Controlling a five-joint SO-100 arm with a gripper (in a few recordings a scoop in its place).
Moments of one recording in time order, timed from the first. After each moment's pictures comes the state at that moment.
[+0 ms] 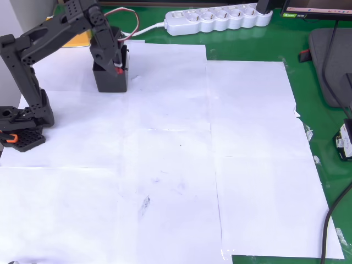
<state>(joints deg) -20.7 91.1 113.5 101.2 -49.5</state>
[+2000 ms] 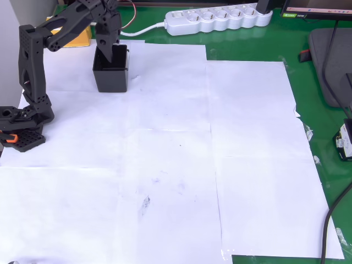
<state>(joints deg) -39.6 111.3 122.4 98.0 -38.2</state>
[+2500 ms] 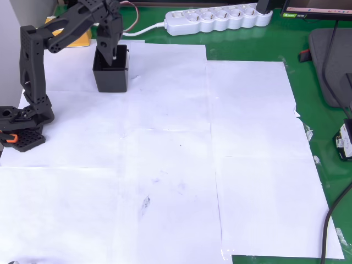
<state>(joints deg) -32.6 107.0 122.4 100.3 -43.1</state>
